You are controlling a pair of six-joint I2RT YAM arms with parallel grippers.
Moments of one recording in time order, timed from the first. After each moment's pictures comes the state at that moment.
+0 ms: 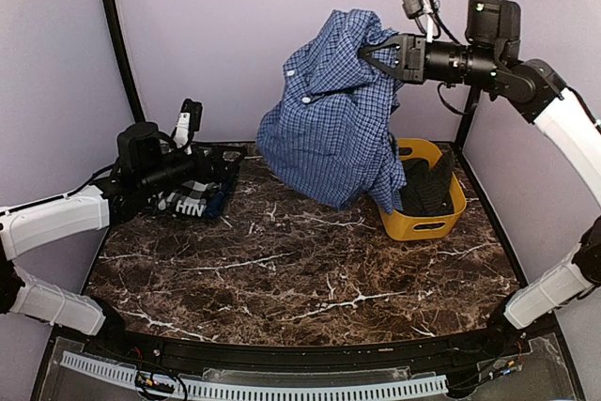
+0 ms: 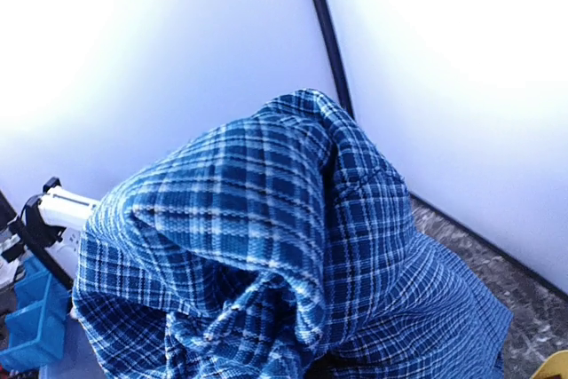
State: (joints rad) left arm -0.51 1.22 0.82 0.25 0.26 -0.32; right arm 0.63 1.39 1.80 -0.50 -0.50 0.21
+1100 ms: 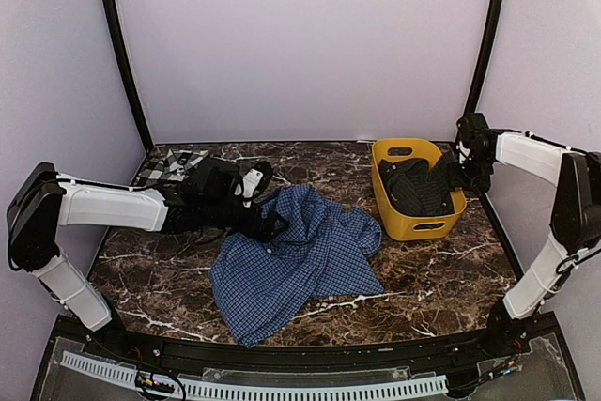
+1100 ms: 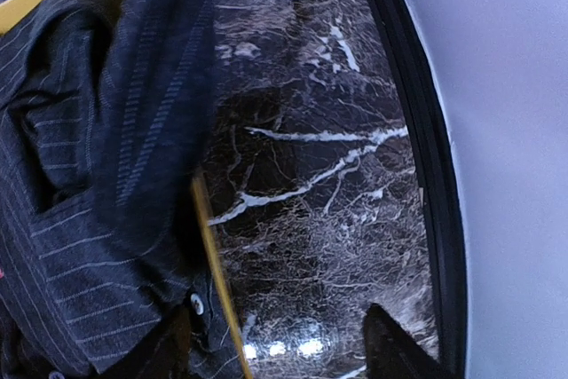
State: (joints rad) left arm -0.74 1.57 0.89 0.04 0.16 -0.18; right arm 0.09 1.61 1.22 -0.71 0.24 0.19
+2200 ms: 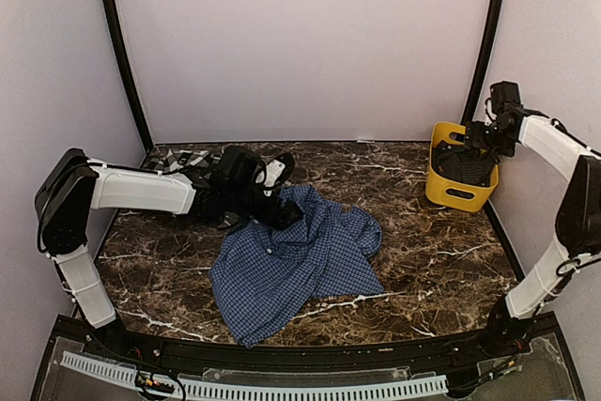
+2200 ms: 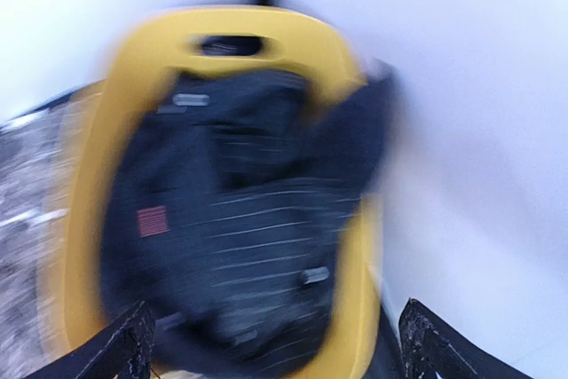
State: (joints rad) left arm -0.75 1.75 1.09 -0.01 0.15 -0.09; right arm -0.11 1.63 1.40 -0.57 0.19 0.12
